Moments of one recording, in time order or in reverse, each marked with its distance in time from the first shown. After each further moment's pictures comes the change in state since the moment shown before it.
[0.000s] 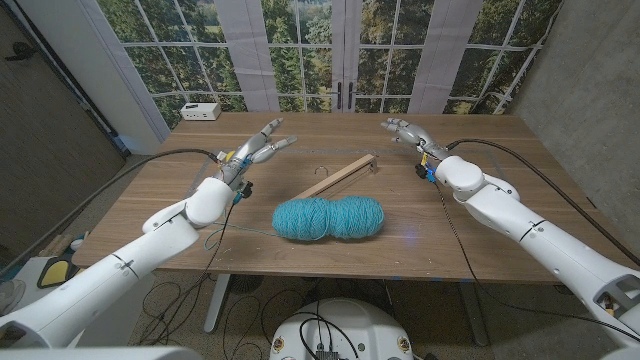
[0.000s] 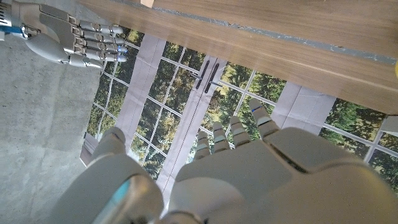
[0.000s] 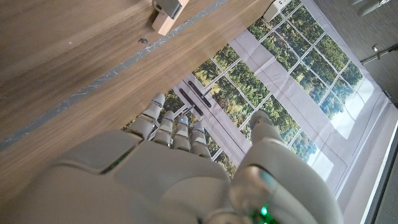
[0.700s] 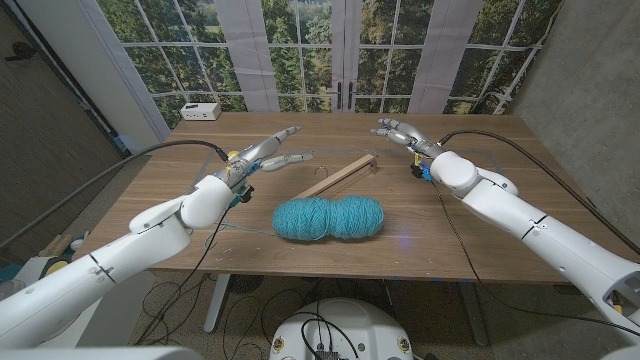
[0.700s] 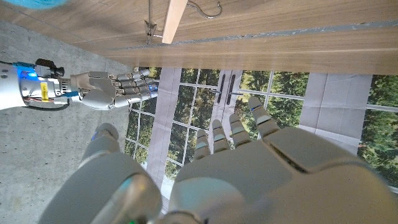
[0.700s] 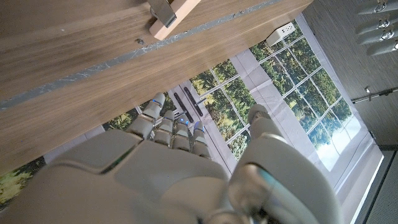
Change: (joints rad) left arm 0.067 0.122 -0.017 -0.209 0.144 0.103 -0.070; left_hand 0.036 -0.036 -0.022 -0.033 0.008 0.019 0.005 -0.005 0.000 0.014 0.014 -0.007 0.004 0.022 -0.002 0.000 0.000 0.026 0.002 -0.008 0.000; right arm 0.012 -0.043 -0.042 -0.124 -0.125 -0.126 0.001; right_hand 0.035 -0.009 0.008 -0.025 0.000 0.014 0.007 0.000 0.000 0.005 0.005 -0.001 0.000 -0.004 -0.004 -0.006 -0.003 0.000 0.000 0.000 -0.002
